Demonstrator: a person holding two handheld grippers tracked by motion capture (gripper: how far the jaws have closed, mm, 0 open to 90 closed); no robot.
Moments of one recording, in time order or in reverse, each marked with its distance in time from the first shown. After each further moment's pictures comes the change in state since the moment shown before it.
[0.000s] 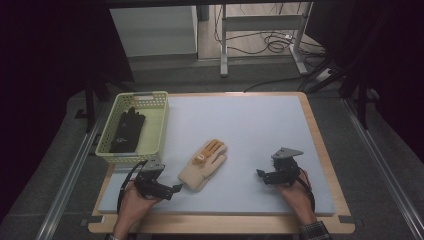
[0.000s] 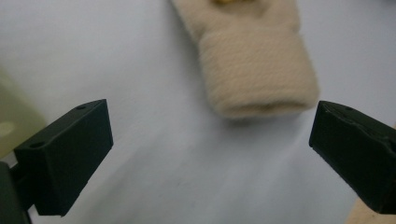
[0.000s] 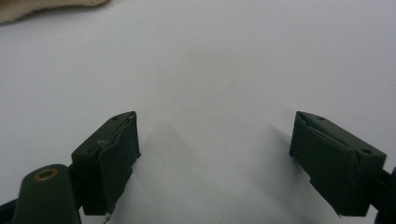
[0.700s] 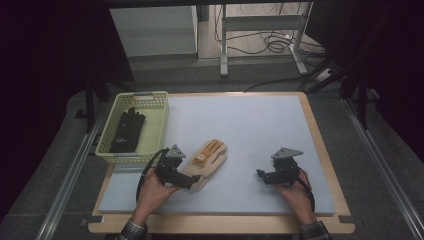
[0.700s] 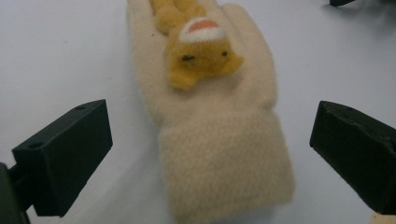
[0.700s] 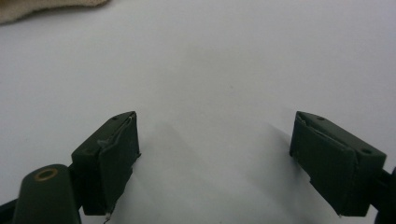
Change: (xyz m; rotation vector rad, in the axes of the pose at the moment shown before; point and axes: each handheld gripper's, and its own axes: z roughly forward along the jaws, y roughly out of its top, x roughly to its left) left arm -0.016 0.053 0.036 0.063 -0.012 0.015; right arm 0.000 0.000 0.000 -0.001 0.000 0.000
